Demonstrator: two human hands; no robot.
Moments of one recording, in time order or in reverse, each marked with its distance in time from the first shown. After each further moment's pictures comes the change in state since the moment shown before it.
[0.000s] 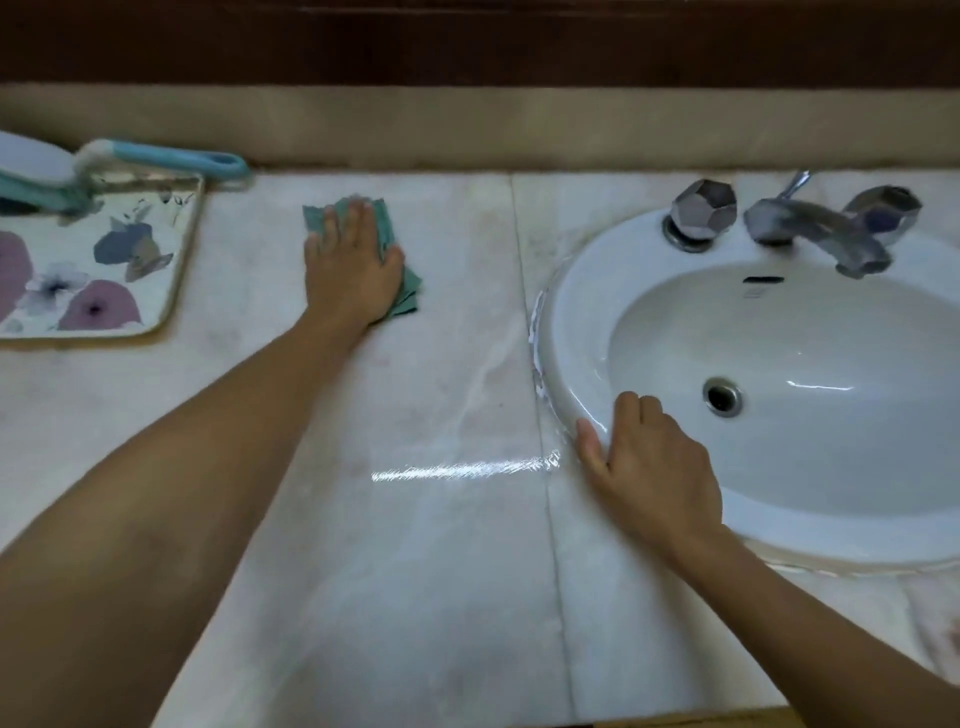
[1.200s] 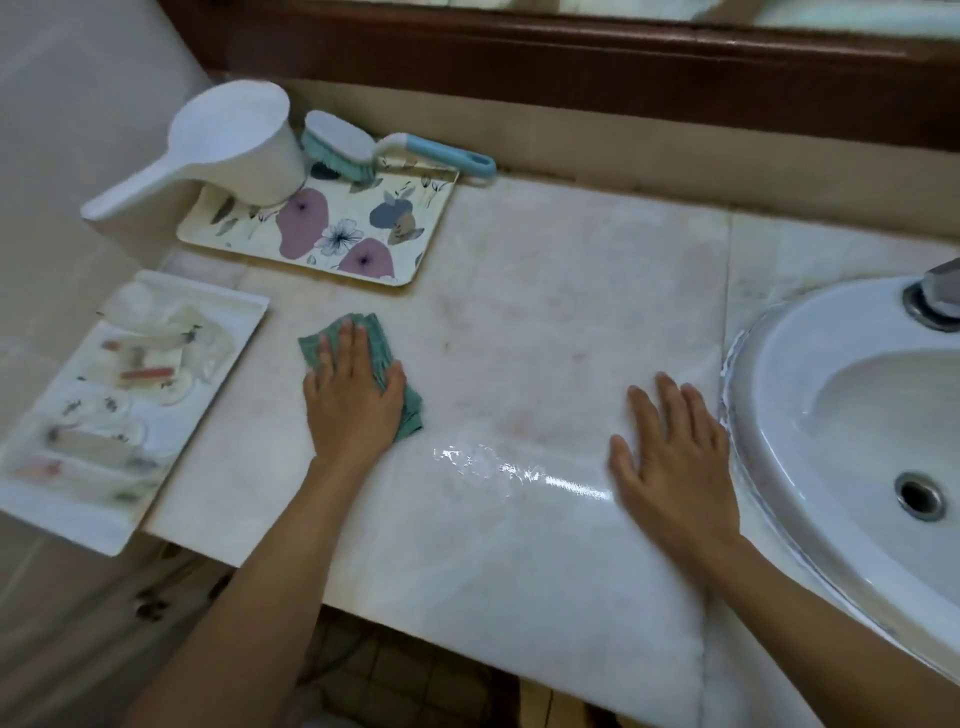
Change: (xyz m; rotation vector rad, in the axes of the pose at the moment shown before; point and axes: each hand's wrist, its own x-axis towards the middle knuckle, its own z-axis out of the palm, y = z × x) left_hand -0.206 -0.162 -0.035 -0.026 0.078 -0.482; right_hand 0.010 -0.100 0.028 0.157 -0.027 -0.310
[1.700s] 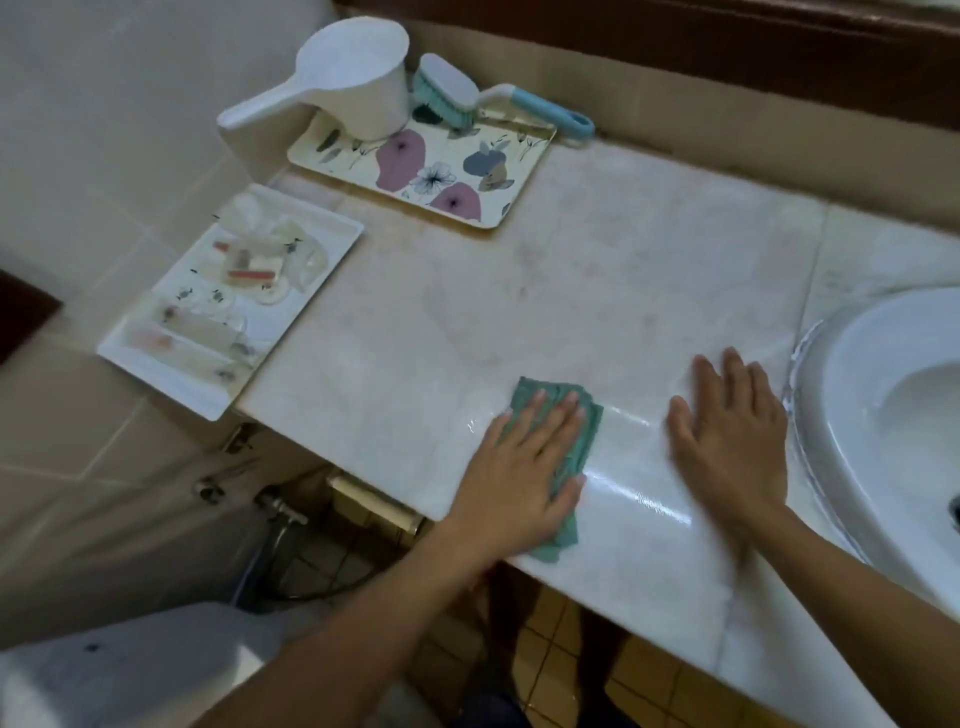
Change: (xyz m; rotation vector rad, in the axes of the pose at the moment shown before) left_hand -0.167 0.042 0.017 -0.040 -0.096 0.550; right_hand -0.003 0.000 0.003 -0.004 0.024 -0.023
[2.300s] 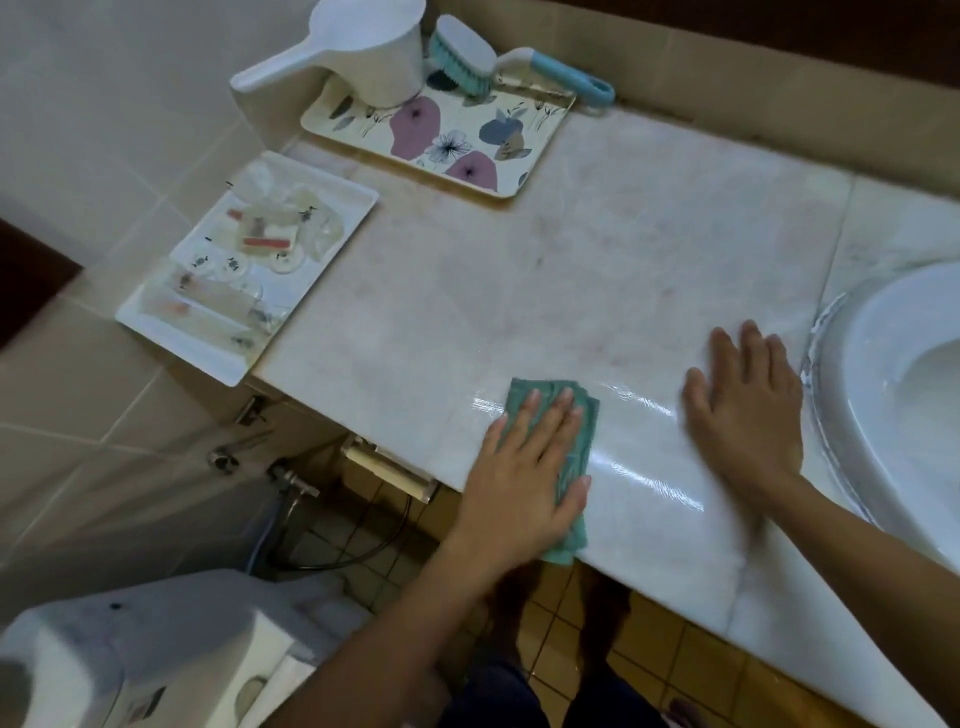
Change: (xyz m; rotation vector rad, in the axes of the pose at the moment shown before) left_hand -0.040 0.011 0.008 0.006 -0.004 -0.093; right_hand -0.001 0.003 0.006 0.007 0.025 -0.020
